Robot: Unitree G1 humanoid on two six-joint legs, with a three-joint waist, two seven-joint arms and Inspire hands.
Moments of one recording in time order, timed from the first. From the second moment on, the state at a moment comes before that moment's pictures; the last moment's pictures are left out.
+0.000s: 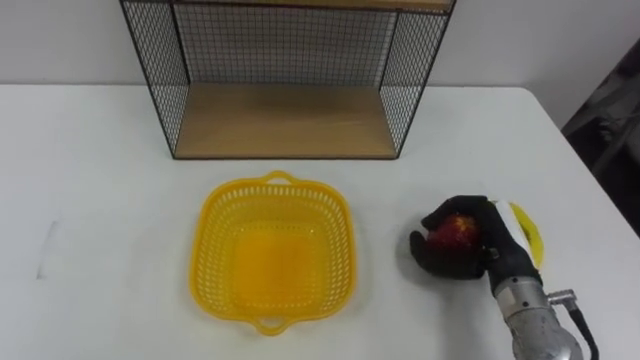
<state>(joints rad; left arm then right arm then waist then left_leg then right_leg) 0.23 0.23 0.08 1.12 0.33 0.03 0.01 0.18 -0.24 -0.02 0.13 -0.25 -0.10 -0.01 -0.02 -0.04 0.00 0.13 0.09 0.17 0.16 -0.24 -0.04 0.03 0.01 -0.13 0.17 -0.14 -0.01</state>
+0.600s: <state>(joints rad) 0.22 0.22 0.07 1.13 0.34 0.03 0.01 0.12 -0.24 0.01 -0.25 -0.13 -0.07 0.03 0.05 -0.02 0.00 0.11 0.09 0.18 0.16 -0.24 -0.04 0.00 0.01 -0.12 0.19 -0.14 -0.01</state>
